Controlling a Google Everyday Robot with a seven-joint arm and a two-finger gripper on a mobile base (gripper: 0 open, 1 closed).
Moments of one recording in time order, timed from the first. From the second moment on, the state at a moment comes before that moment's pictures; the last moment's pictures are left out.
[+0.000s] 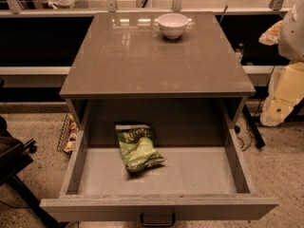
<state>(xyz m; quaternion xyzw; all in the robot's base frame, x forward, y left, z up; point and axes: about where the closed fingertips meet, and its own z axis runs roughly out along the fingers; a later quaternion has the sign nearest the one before) 0.438 -0.216 0.977 -0.60 0.78 -0.04 0.16</state>
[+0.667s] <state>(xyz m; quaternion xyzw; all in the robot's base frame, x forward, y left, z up) 0.443 -0.207 0.935 -0.60 0.78 0.00 0.18</state>
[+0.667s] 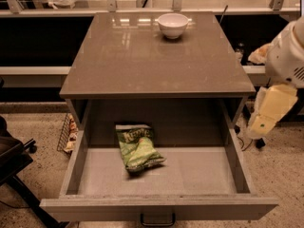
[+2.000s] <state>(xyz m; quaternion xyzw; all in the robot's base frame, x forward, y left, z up) 0.487 -0.145 0.808 -0.60 0.74 0.09 0.29</state>
